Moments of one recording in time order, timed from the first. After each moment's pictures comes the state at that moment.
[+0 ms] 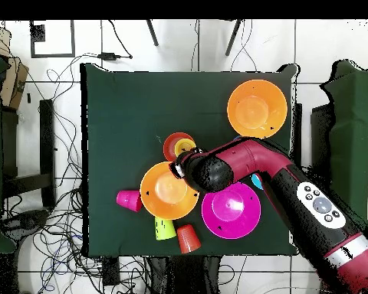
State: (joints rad) arm -0.97 -0.51 1.00 1.84 -0.85 0.73 1.57
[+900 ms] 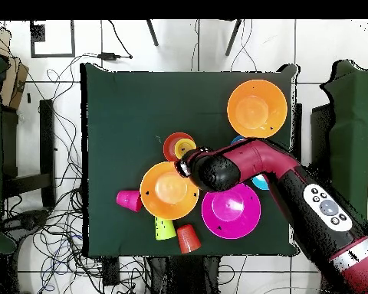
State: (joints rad) arm -1.00 -0.51 1.00 1.83 -0.85 0.73 1.57
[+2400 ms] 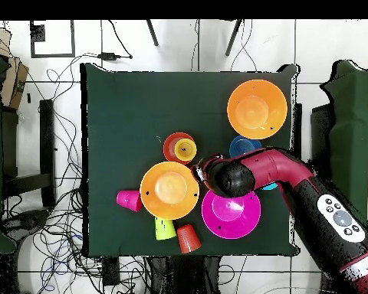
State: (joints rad) arm -1.05 -0.50 0.94 1.83 -0.89 0.73 1.57
